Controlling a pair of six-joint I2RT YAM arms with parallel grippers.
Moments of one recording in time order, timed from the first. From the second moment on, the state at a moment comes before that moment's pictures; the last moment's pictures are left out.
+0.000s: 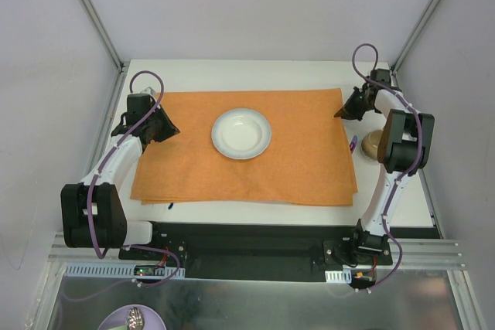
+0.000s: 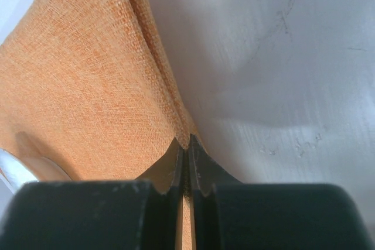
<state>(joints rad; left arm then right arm) 0.01 1.33 0.88 -0.33 0.23 -0.51 -0.14 2.13 1.59 -0.54 -0.38 0.44</state>
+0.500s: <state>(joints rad) 0.01 1.33 0.88 -0.33 0.23 -0.51 -0.19 2.13 1.60 -0.54 -0.37 0.45</state>
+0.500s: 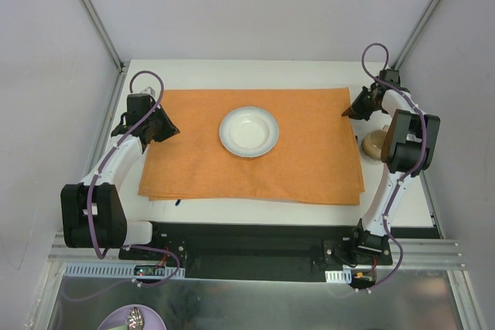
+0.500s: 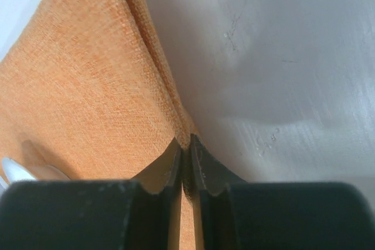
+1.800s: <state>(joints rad) 0.01 1.29 0.88 -0.35 0.23 -0.51 -0.05 1.66 1.31 -0.62 0.05 0.42</state>
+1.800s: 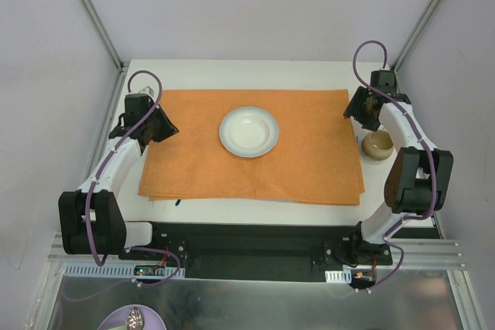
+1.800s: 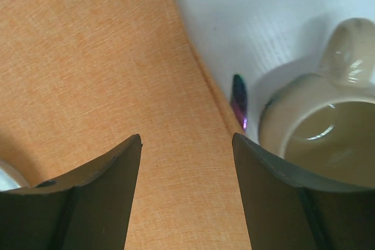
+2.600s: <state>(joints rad) 0.01 1.29 0.88 -0.35 0.23 -0.51 -0.05 1.47 1.21 -0.72 0.30 0.41</state>
